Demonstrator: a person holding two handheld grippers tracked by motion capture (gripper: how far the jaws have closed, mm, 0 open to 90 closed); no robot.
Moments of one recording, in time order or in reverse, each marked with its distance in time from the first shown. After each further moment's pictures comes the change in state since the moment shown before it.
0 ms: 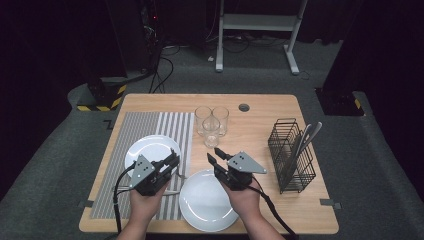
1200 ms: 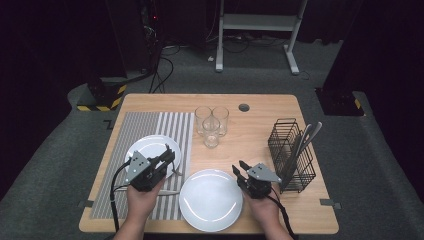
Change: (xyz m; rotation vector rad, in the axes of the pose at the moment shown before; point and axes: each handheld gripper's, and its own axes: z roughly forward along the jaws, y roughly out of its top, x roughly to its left) left arm 0.015 0.008 0.004 0.003 0.036 -0.025; right arm -0.049 -0.071 -0.021 0.174 -0.144 0.004
